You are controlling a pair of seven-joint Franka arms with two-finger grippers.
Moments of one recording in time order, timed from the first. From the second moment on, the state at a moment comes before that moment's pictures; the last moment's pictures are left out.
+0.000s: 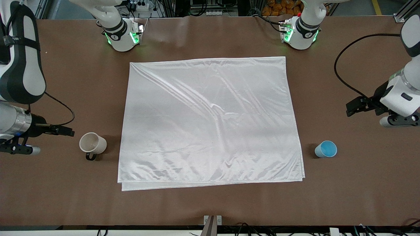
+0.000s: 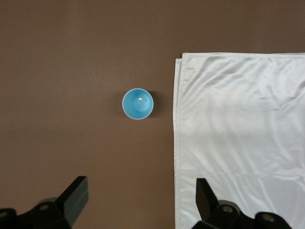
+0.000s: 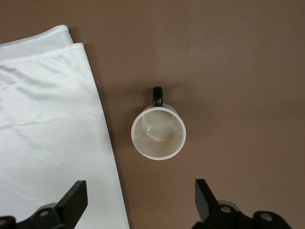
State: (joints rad) left arm -0.03 0.19 -0.07 -1.51 0.05 1.73 -0.12; right arm -0.05 0.39 -0.05 -1.54 0.09 1.85 0.00
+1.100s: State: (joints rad) left arm 0.02 0.46 -0.06 -1.51 0.10 1.96 -0.12; right arm -0.06 0.63 -0.06 -1.54 0.12 2.10 0.00
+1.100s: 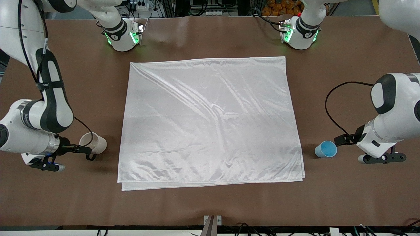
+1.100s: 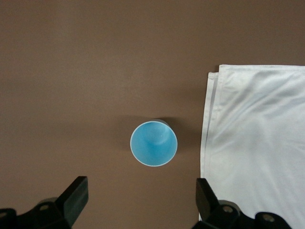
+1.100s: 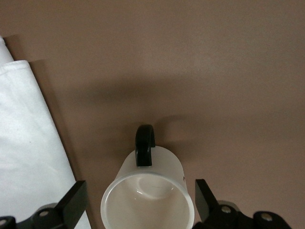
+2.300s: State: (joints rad) left arm 0.09 0.62 -0.07 -1.59 0.10 2.18 -0.12; right arm -0.05 0.72 -0.06 -1.54 0.12 2.24 -0.03
